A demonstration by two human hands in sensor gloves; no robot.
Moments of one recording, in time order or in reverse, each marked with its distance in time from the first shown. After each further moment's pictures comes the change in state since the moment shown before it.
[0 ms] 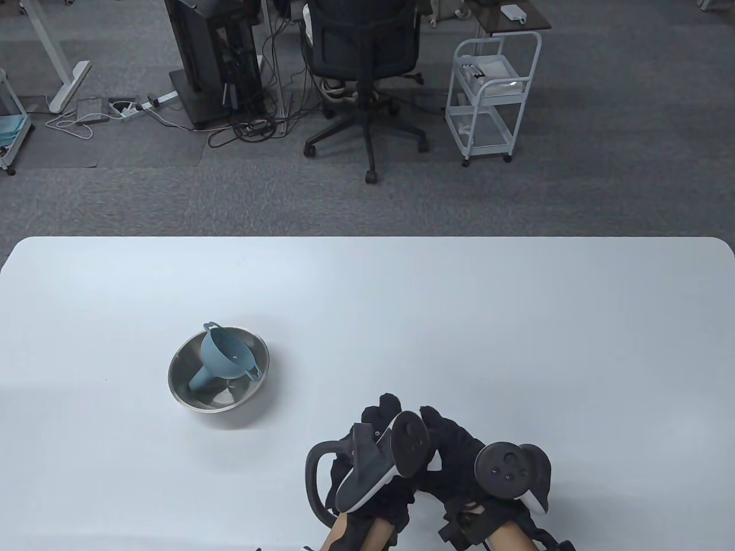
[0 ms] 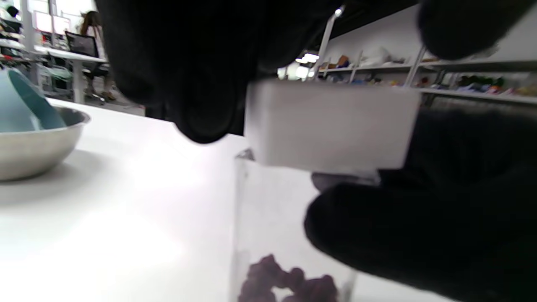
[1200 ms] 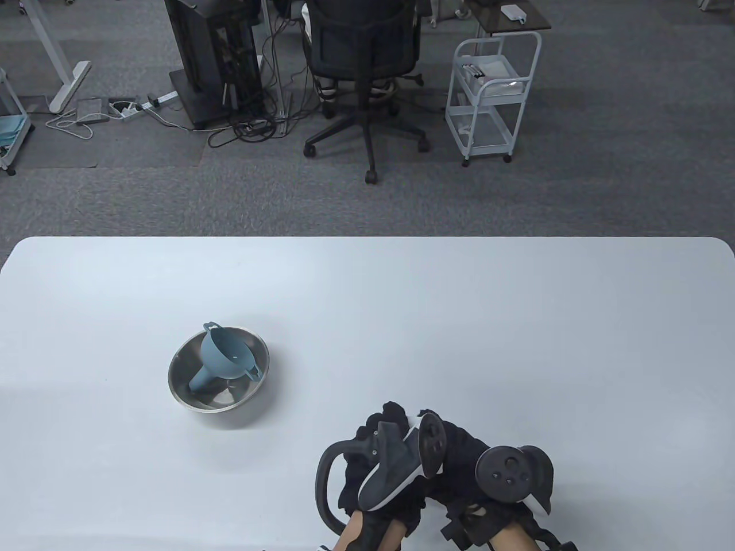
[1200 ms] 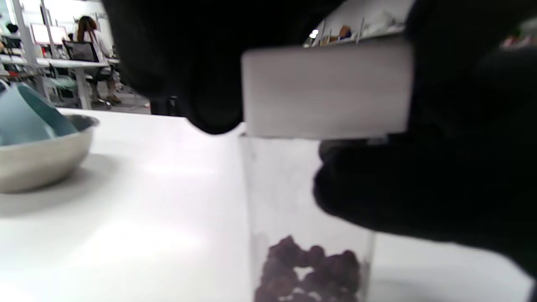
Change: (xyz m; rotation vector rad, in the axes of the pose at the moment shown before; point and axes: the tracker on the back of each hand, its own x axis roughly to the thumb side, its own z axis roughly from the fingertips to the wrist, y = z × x) left_hand 0.011 -0.001 0.004 -0.041 -0.023 -0.030; right_hand 0.003 -0.009 0.000 -0.034 -0.043 0.026
